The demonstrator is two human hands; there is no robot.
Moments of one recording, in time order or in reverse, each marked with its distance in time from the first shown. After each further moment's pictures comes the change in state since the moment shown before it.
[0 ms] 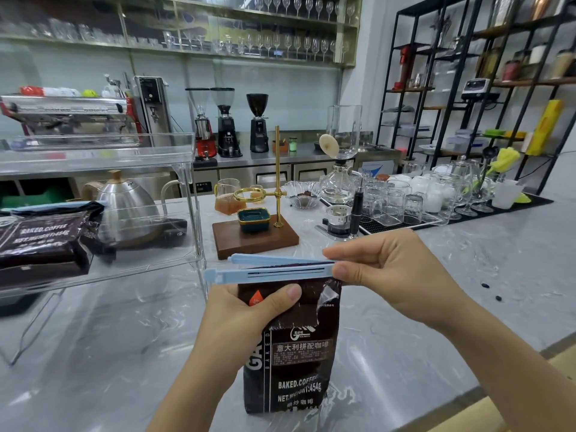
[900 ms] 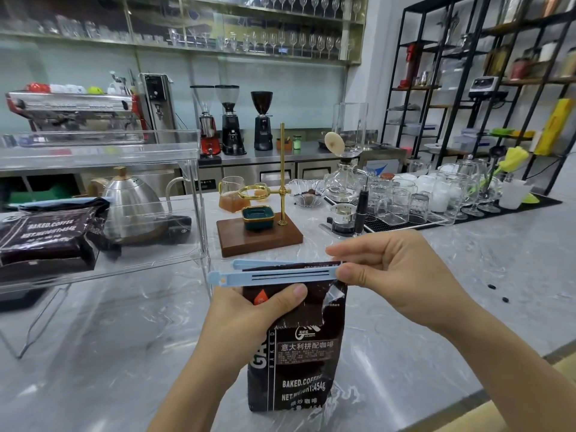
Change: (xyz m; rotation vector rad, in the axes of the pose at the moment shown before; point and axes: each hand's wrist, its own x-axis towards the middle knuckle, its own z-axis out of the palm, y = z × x) left_hand 0.002 -0.003 -0.003 0.034 -0.024 0.023; right_hand -0.003 -0.004 0.005 0.005 -0.005 -0.004
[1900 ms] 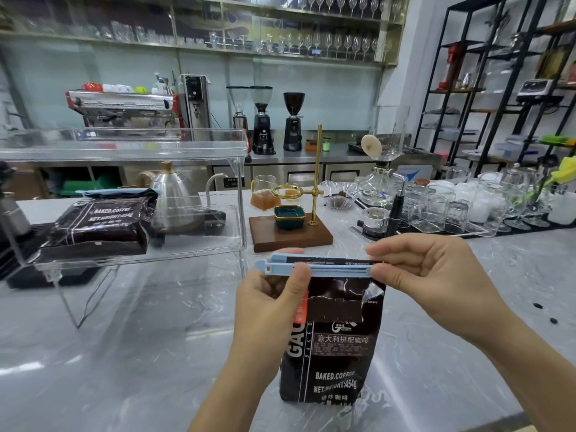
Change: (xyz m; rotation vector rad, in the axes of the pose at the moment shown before) left_hand -0.002 -0.012 -0.004 -0.123 0.221 0.129; right_hand 0.001 0.000 0.010 0.002 0.078 -0.044
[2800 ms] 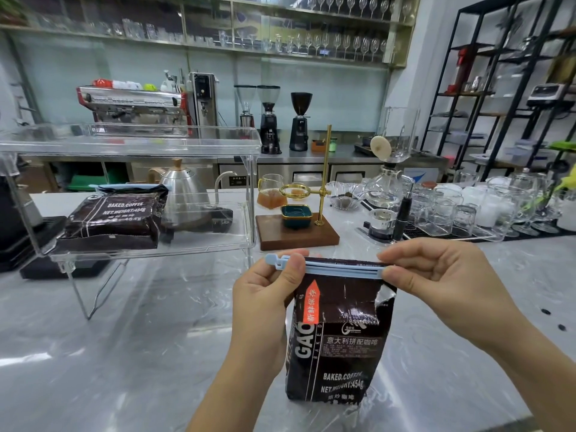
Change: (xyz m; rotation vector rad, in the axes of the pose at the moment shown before) left_hand 0.000 0.014 -0.005 -0.281 0.013 -0.094; right_hand -0.002 0.003 0.002 0.019 -0.005 -0.003
